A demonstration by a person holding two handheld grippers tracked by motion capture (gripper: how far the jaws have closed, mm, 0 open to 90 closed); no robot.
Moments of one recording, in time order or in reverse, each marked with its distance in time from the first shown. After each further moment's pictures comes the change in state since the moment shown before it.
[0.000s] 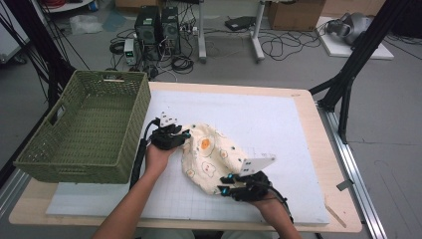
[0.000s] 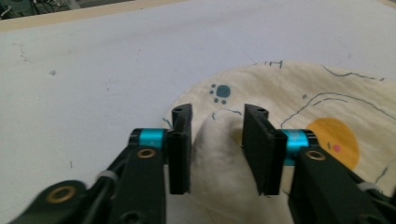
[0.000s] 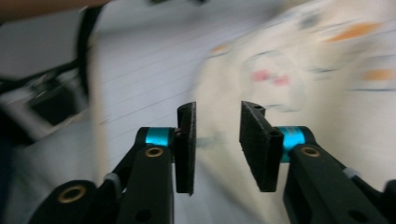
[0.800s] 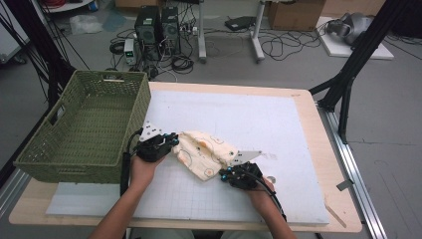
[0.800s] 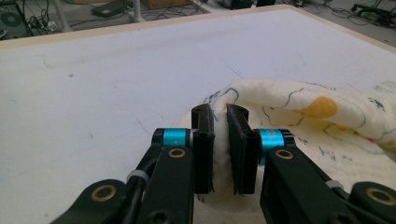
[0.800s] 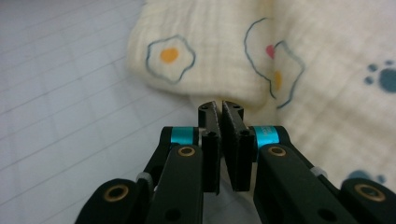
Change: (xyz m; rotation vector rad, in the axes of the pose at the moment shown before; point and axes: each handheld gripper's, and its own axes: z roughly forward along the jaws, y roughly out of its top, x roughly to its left) left arm 0.001 -0.018 -0.050 -0.098 -0.049 0.009; right arm -0.027 -0.003 0.036 0.131 -0.180 0.032
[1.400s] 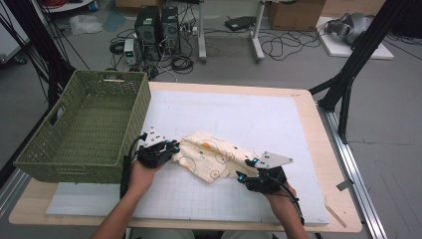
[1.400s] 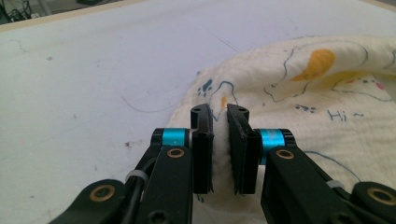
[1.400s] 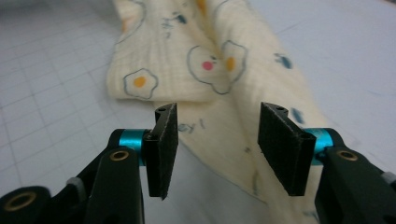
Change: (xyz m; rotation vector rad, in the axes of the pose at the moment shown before) left arm -0.004 -0.013 -0.003 0.057 -0.027 0.058; right arm -0.004 -0.017 -0.058 -0.132 -0.167 -0.003
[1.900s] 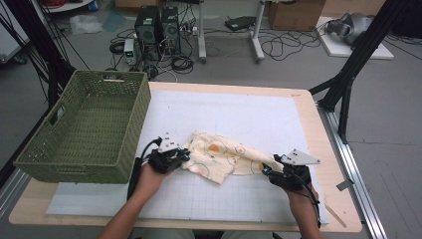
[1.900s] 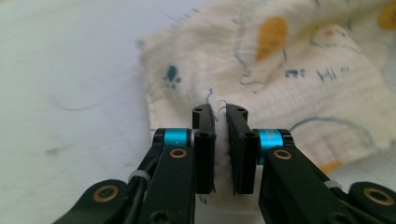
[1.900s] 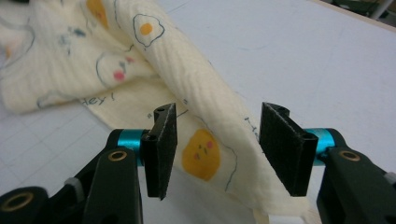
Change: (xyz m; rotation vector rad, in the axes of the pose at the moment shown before) left arm -0.025 -0.001 0.012 0.101 -0.090 0.095; right arm -0.038 -0.024 -0.040 0.007 -0.248 0.113
